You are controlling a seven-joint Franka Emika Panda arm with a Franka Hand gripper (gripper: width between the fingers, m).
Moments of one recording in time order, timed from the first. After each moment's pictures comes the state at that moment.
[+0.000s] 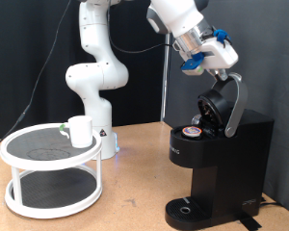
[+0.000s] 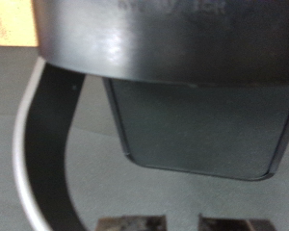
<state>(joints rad) 0.10 -0.24 0.11 -2.21 0.76 2.25 2.21</state>
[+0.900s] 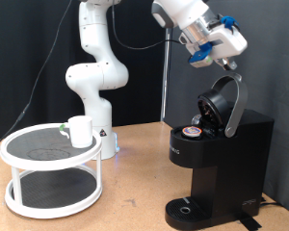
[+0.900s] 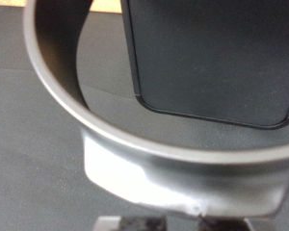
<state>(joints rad) 0.11 -0.24 0.18 -2.18 0.78 2.29 2.22</state>
